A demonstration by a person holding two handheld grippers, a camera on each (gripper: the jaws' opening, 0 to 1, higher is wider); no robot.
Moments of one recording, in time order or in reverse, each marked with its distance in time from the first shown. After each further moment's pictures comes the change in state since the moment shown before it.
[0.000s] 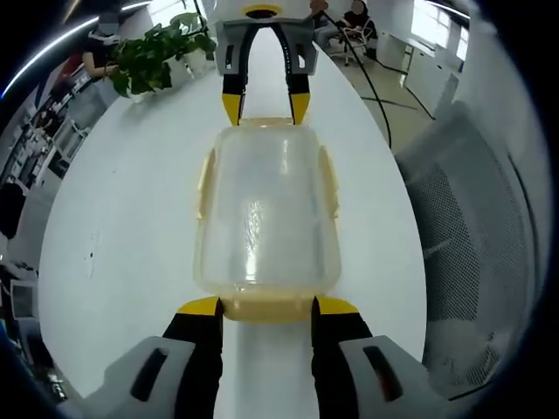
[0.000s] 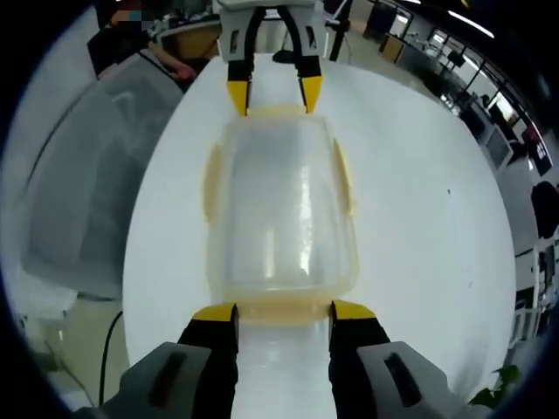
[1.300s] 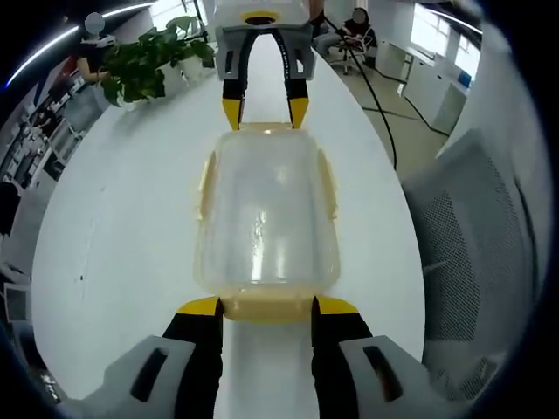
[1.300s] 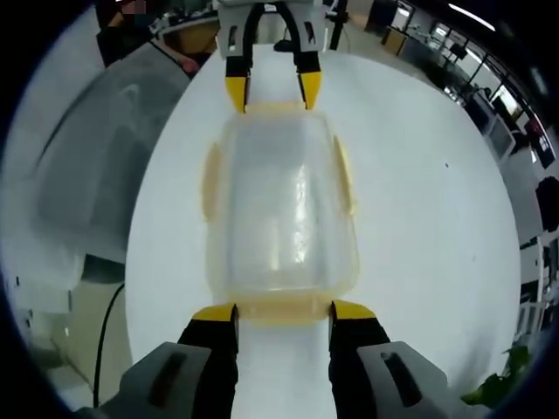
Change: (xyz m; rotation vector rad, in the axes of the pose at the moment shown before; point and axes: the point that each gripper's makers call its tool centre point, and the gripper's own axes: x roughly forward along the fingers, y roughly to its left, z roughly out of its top) left arm 0.024 -0.002 0.044 -0.018 -0.038 -0.025; right arm -0.014 0.000 -0.048 0.012 0.029 0.036
